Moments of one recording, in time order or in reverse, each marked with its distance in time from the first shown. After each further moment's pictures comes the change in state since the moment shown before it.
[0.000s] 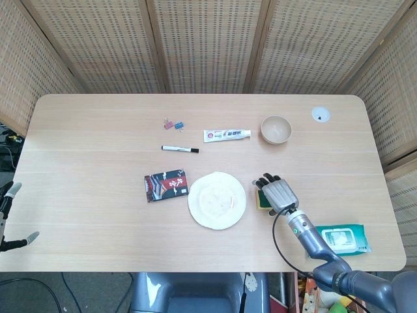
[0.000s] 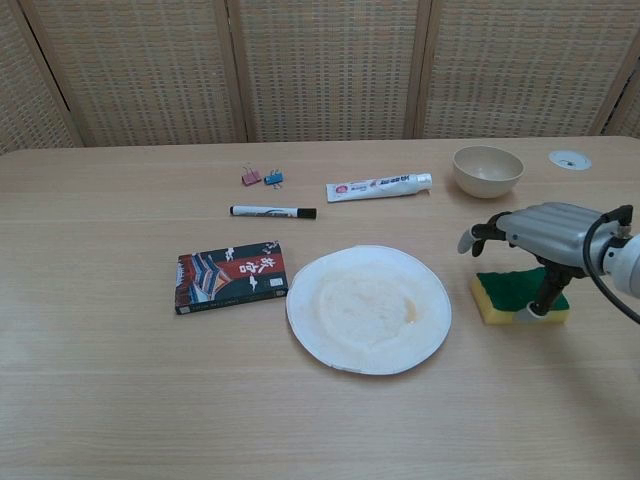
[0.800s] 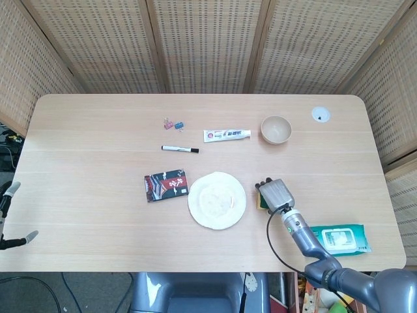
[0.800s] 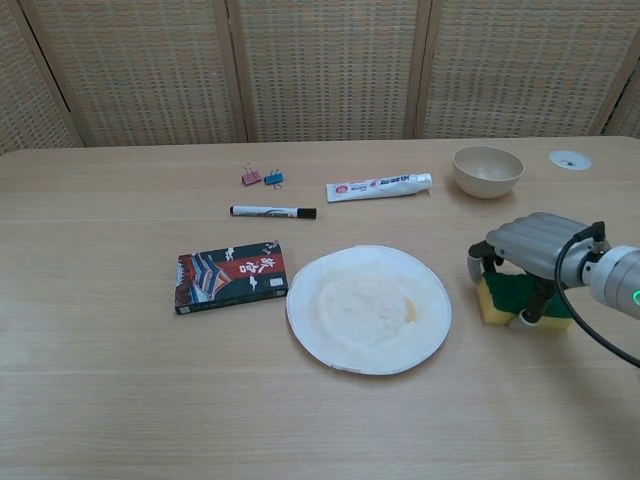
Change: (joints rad) left arm -0.009 0.004 -0.004 0.000 -0.026 -0.019 -0.002; right arm 0.025 -0.095 -0.018 0.139 0.030 0.005 -0.078
